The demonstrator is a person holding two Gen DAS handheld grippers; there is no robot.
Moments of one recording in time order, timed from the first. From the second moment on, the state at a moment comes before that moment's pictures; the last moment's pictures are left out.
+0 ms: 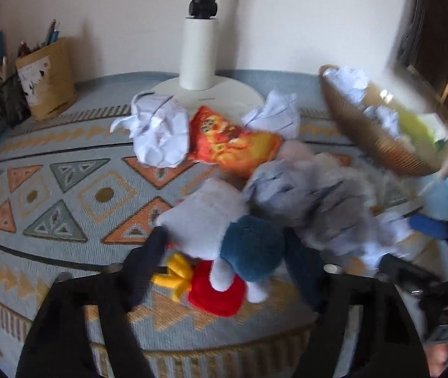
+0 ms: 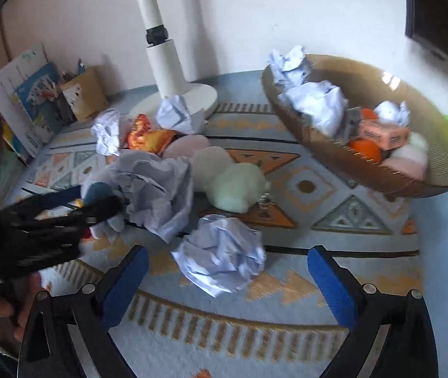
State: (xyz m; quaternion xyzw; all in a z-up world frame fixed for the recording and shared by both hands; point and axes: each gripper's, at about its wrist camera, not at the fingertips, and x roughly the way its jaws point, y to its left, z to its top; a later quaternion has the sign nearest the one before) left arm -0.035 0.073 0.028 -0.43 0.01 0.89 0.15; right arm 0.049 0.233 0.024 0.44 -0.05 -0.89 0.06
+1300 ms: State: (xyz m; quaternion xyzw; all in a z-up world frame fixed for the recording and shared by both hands) left arm 0.034 -0.002 0.044 -0.34 -0.11 0.92 0.17; right arm 0.103 0.245 0.009 0.45 -0.04 -0.89 0.07
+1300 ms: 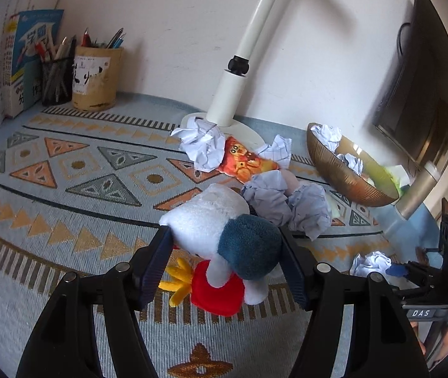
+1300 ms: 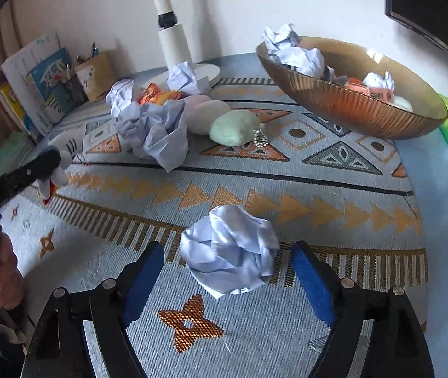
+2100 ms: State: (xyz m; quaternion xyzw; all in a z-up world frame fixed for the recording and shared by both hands) left arm 0.005 0.112 0.137 -0.29 -0.04 0.92 0.26; right arm 0.098 0.321 0.117 0.33 -0.08 -0.94 0.02
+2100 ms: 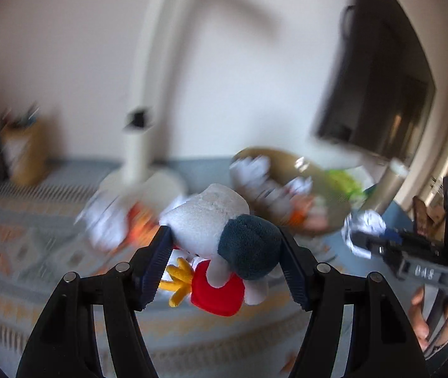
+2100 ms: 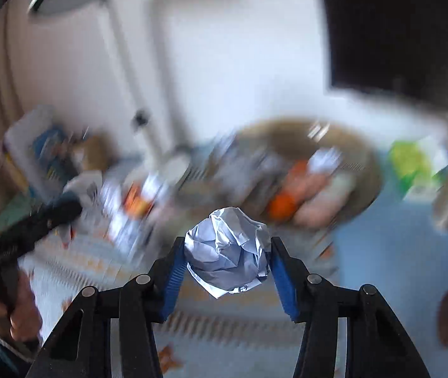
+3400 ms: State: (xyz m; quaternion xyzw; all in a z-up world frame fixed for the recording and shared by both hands) left arm 0.053 0.049 0.132 -0.24 0.02 0.96 0.13; right arm 0.126 0.317 0.086 0.30 -0.13 -0.94 -0.10
